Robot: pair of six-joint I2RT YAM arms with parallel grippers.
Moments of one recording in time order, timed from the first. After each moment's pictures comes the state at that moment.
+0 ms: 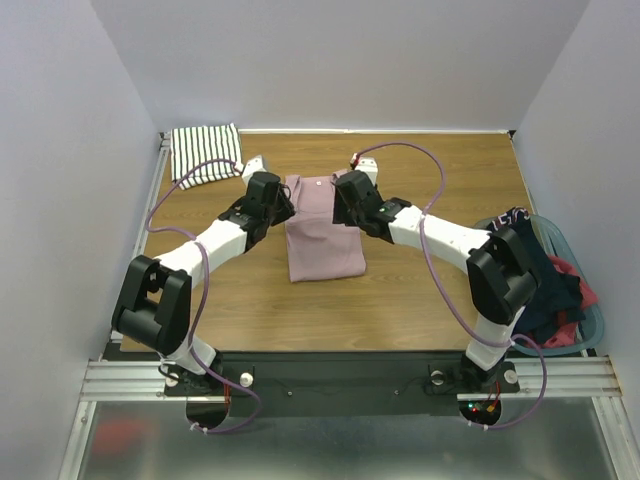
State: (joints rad) left arm -0.45 1.53 0.98 -0.05 -0.21 -0.72; right arm 0.71 1.81 1.34 -0.25 0.43 0.55
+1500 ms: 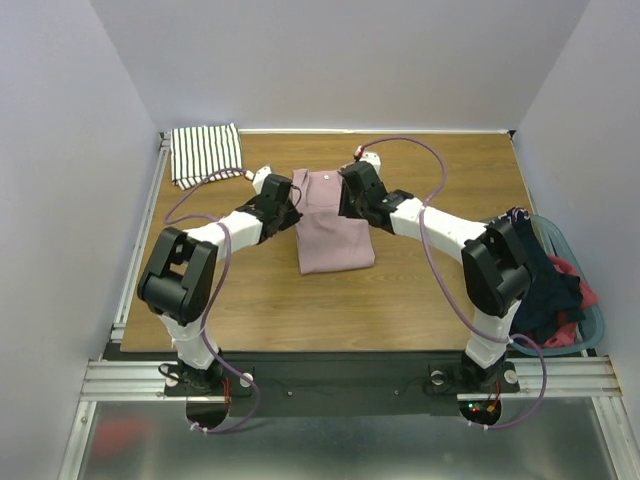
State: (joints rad) left arm -0.45 1.78 1.05 -0.02 -0.17 -0.84; right arm 0.64 1.86 1.38 -0.23 0.33 0.56
